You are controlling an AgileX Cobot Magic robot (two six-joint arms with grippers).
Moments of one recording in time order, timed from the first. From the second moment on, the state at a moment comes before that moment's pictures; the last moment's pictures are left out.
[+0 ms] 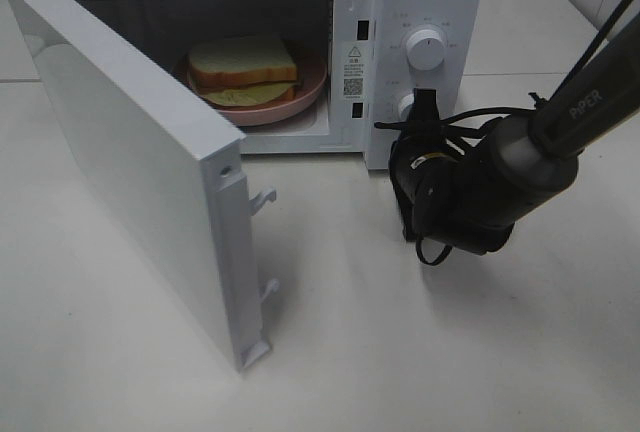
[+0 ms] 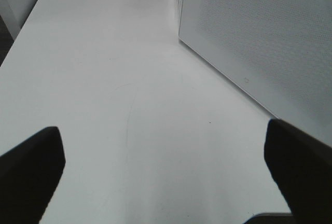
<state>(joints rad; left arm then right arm) 0.01 0.00 -0.52 -0.05 1.08 -0.02 0.56 2.19 -0.95 0.77 -0.88 1.27</state>
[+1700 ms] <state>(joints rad) 0.01 0.00 -0.52 -0.05 1.08 -0.02 0.51 1.83 -0.73 0.63 -0.38 0.91</state>
